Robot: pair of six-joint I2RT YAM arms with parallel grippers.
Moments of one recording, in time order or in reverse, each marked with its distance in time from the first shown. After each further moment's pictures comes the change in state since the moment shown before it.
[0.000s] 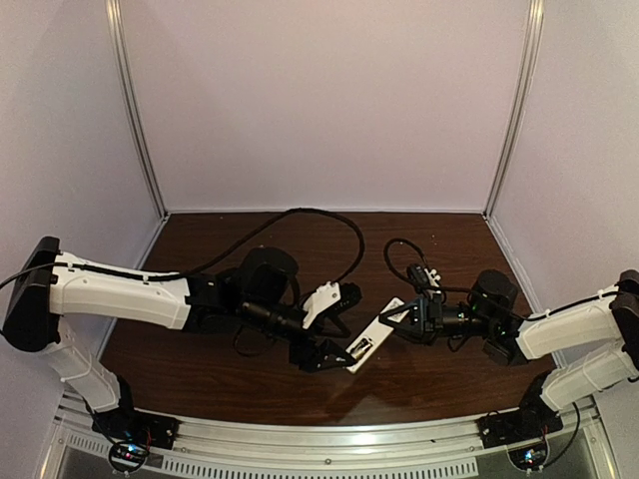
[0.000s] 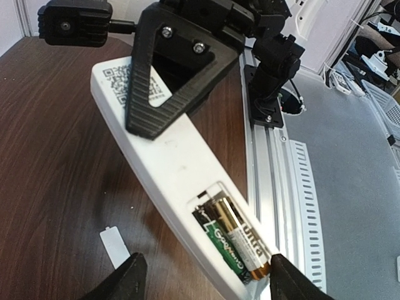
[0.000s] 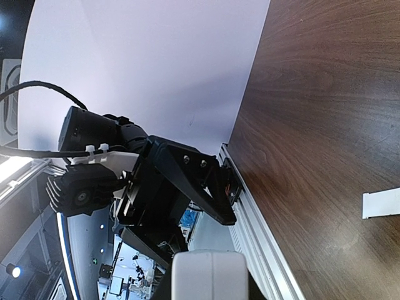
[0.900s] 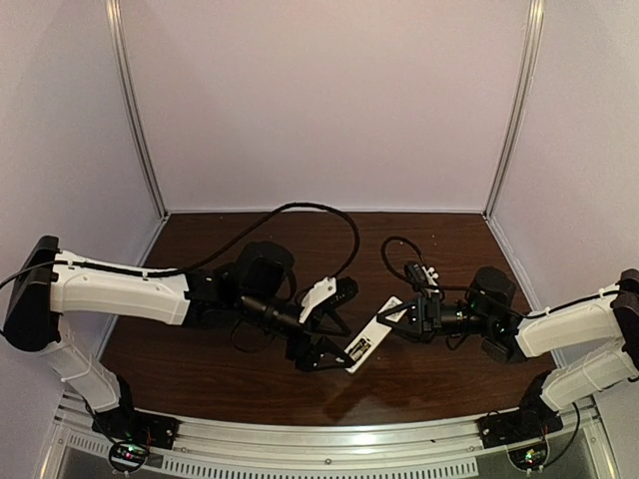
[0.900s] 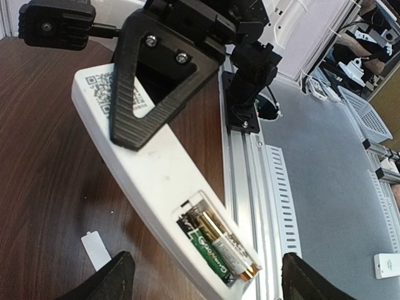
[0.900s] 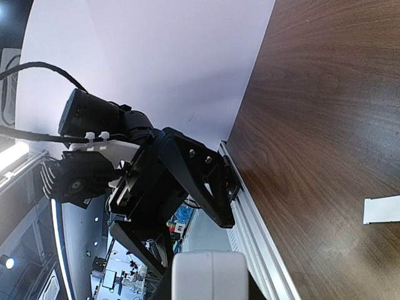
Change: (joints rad) left arm 0.030 0.006 0.007 0.008 0.132 -0.033; right arm 0.006 0.002 0.026 -0.033 -0.012 -0.043
